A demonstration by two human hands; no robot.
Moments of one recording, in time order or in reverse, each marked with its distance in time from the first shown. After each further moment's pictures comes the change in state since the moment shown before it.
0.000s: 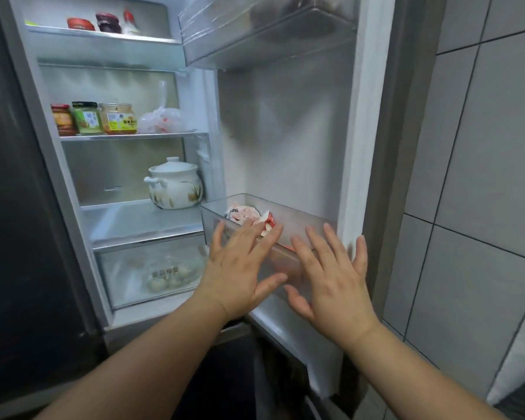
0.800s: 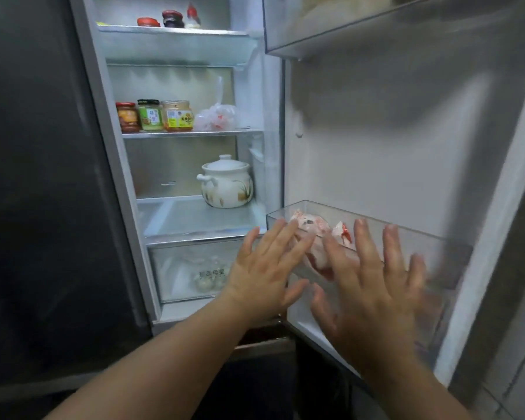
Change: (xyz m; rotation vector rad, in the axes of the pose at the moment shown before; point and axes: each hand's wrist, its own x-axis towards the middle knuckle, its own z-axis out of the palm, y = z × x) left_hand 0.013 -0.047 0.020 0.212 -0.029 -0.025; right_hand 0.039 -0.032 0.029 0.038 0.185 0.039
